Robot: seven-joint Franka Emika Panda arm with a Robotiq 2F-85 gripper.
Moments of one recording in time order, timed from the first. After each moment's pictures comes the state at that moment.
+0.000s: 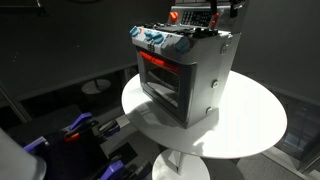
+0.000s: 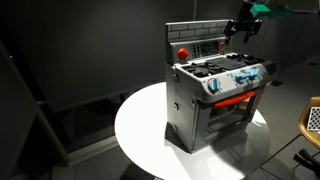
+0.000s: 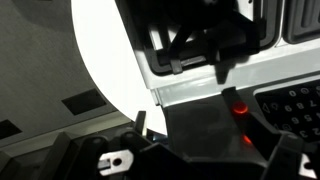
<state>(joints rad) -0.03 0.16 -0.08 -1.87 -0.07 2.30 0.33</state>
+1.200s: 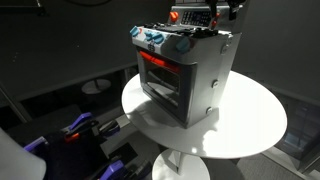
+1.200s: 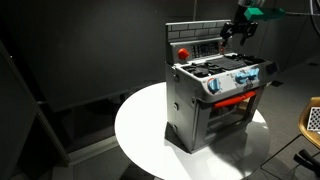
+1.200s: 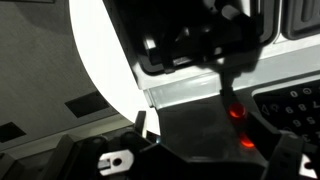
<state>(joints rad) -0.02 0.20 -0.09 -1.82 -0.09 2.29 0.37</state>
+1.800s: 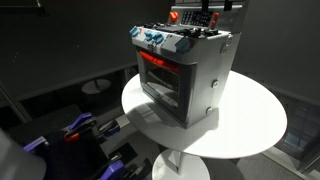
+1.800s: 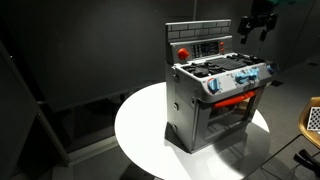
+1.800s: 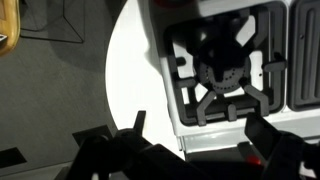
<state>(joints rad) -0.04 0.10 -0.09 -1.83 -0.09 1.96 0.25</state>
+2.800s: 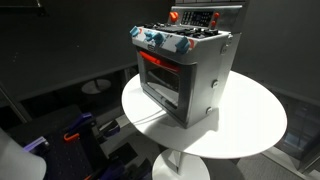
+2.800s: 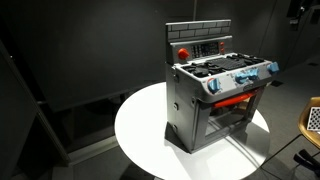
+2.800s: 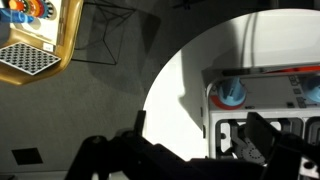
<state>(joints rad) -0.06 -0.23 -0.09 -2.03 -0.22 1.74 0.14</state>
